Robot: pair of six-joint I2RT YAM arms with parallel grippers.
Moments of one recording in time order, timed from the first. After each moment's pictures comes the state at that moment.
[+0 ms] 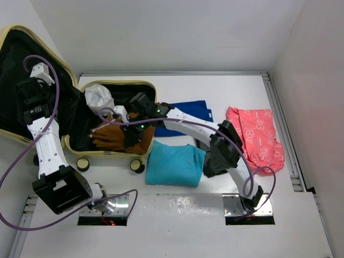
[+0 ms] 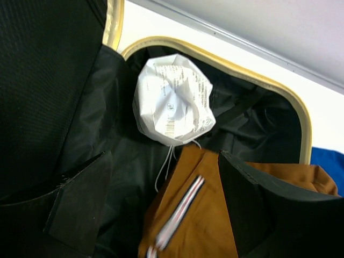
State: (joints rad) left arm 0.53 1.27 1.29 -0.45 0.38 -0.18; right arm 0.94 2.21 1.95 -0.51 -0.72 -0.18
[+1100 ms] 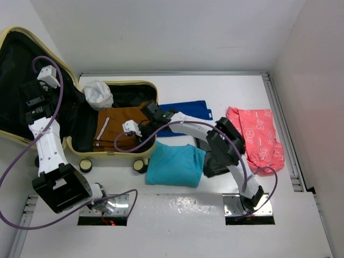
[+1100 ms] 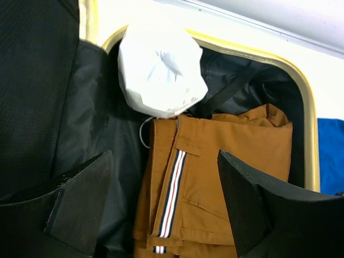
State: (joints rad) left arm 0.53 1.28 1.26 -0.46 0.48 -0.07; right arm 0.88 2.22 1.71 -0.44 -0.69 -0.80
